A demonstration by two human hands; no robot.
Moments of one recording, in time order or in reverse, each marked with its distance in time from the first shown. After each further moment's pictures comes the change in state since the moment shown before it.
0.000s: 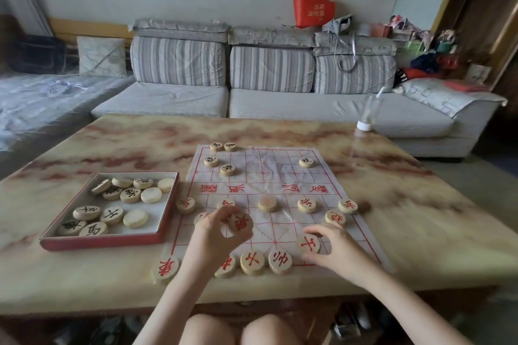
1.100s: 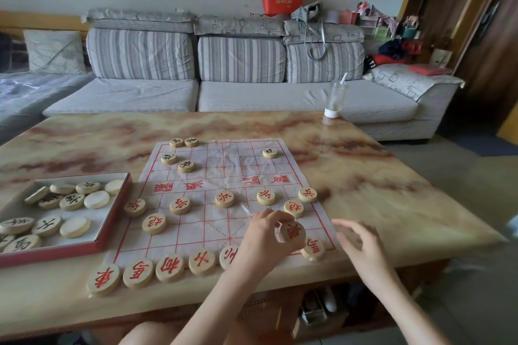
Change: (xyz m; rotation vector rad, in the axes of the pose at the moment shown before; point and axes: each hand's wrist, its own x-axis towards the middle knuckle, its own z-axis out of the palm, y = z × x) left_hand 0.002 0.071 0.142 -0.033 -0.311 0.187; right_hand -0.048 0.104 -0.032 0.192 0.538 0.076
